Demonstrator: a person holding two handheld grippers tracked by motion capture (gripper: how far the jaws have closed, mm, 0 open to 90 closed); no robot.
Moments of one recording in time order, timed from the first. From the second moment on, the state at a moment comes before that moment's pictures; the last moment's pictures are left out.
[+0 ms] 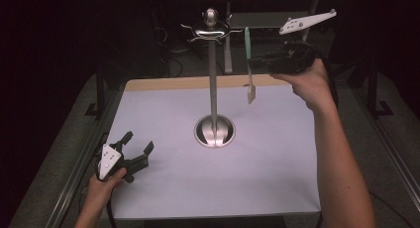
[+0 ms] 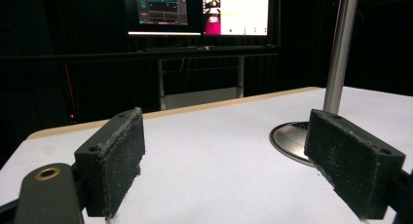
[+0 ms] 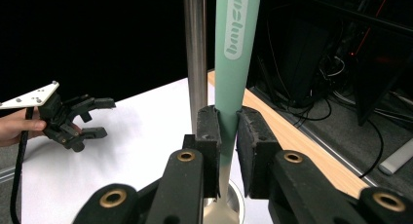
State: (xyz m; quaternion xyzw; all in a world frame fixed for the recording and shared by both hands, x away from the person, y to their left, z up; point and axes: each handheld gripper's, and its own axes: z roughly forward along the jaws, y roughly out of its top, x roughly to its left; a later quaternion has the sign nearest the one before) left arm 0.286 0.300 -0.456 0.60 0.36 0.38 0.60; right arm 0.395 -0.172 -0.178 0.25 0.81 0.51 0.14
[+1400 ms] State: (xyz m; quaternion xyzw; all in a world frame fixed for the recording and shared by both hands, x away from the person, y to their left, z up) left arm 0.286 0.301 -0.456 0.61 0.36 0.38 0.60; right arm 0.395 -0.151 -0.175 0.23 0.82 0.50 0.14
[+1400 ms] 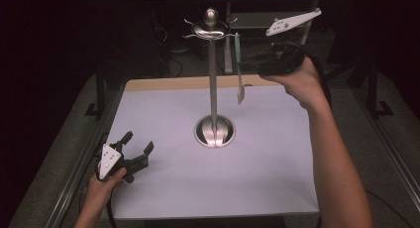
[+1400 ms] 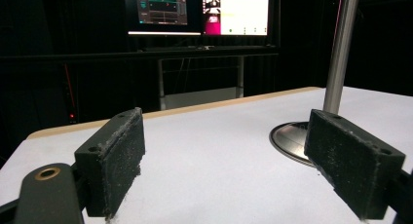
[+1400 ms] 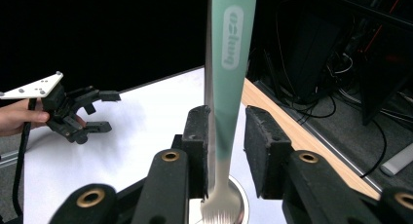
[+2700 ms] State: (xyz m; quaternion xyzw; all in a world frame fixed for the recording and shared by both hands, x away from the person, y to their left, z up) left arm 0.286 0.301 -0.456 0.60 0.36 0.38 0.60; right arm 0.363 -0.194 -0.291 0.30 0.83 0.45 0.15
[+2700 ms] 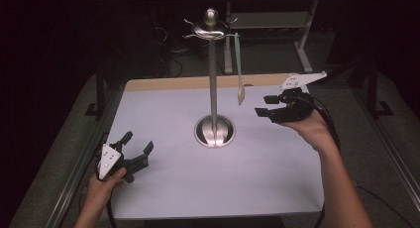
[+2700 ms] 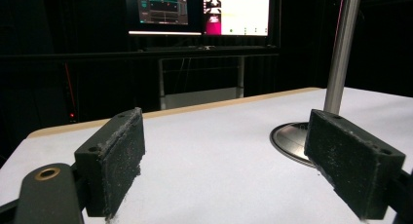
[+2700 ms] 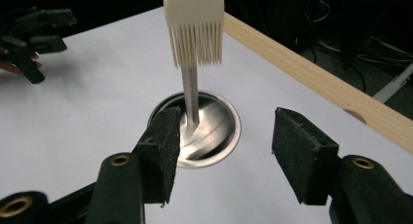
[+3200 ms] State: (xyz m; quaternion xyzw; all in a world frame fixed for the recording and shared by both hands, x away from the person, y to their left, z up) left arm 0.285 0.303 -0.456 0.61 0.36 0.38 0.60; right arm 0.335 -0.207 -0.351 0.33 0.82 0.44 0.15
